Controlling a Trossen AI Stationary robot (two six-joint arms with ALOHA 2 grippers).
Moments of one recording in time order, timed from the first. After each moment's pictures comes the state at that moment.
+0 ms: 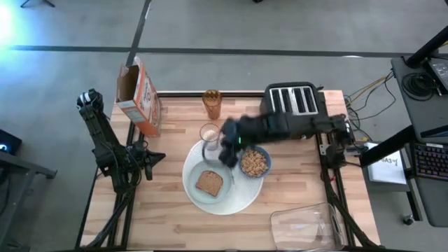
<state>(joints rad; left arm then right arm) -1.12 0.64 0.30 -1.02 -1.21 -1.74 0.08 1.88 2.13 -1.11 0.19 0.53</state>
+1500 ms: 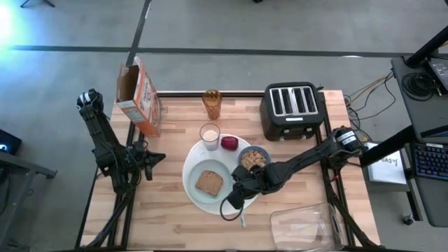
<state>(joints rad) -1.12 0.64 0.30 -1.01 -1.21 -1.74 0.37 1.86 1.42 -0.62 0.21 1.06</state>
